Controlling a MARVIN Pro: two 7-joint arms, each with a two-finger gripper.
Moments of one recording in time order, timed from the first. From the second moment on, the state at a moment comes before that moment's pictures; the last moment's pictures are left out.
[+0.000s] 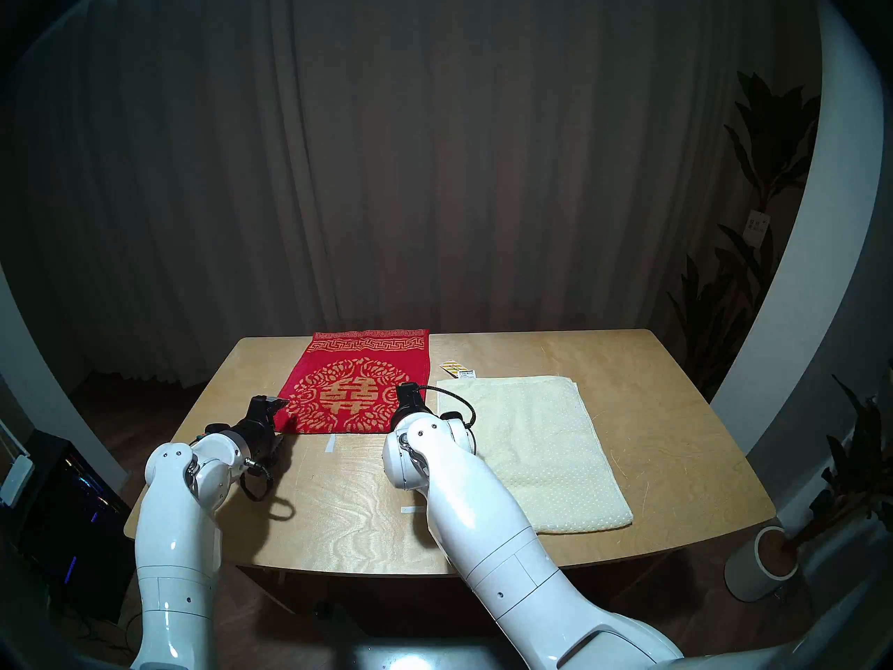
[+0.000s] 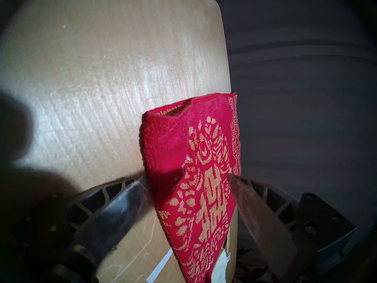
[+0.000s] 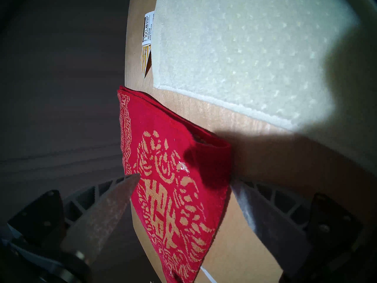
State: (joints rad) left arm 1.59 -1.50 -1.88 -1.60 -1.56 0.50 0.53; right arm -1.34 -1.62 1.01 -1.43 1.64 -0.33 -0.72
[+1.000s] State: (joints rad) left arm 1.55 -1.46 -1.84 -1.54 -1.55 0.48 0.53; right arm -1.29 -1.64 0.98 -1.32 1.66 -0.37 -0.73
